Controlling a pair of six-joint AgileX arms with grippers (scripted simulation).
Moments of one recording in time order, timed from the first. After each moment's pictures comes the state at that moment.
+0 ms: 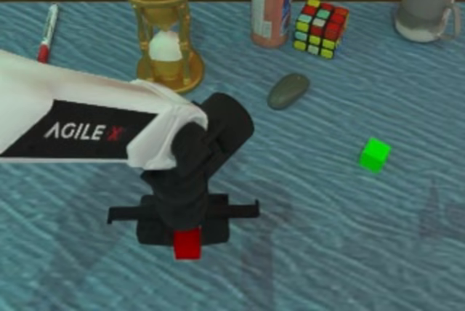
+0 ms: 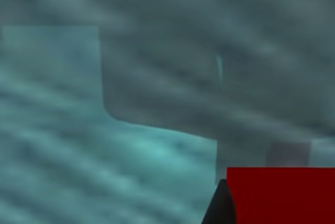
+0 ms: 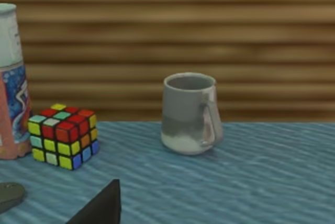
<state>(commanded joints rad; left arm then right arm) -0.72 1.94 1.09 -0.70 -0.03 -0.71 0.00 0.00 0.00 0.00 0.00 0.00</state>
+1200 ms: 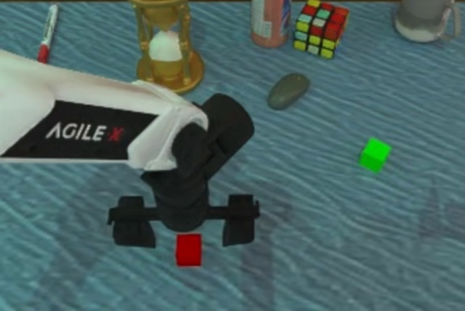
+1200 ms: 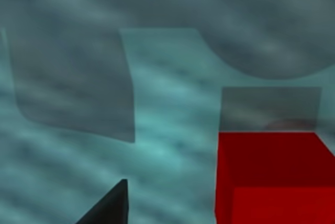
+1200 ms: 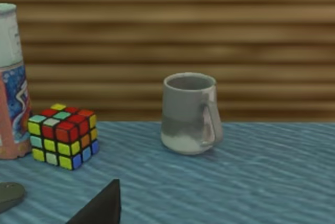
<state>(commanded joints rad) -0.72 1.94 1.09 -0.70 -0.03 -0.71 0.00 0.00 0.00 0.00 0.00 0.00</state>
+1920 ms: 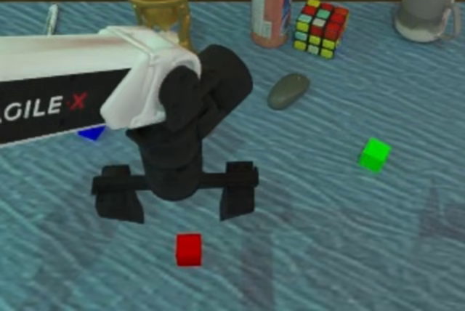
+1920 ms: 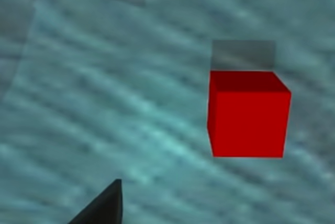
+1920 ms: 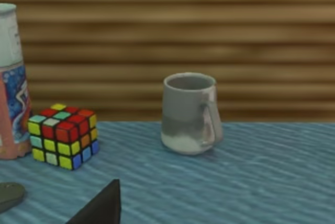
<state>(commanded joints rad) -0.70 1.81 1.23 -0.97 -0.03 -0.72 0.00 0.00 0.00 0.00 0.00 0.00</state>
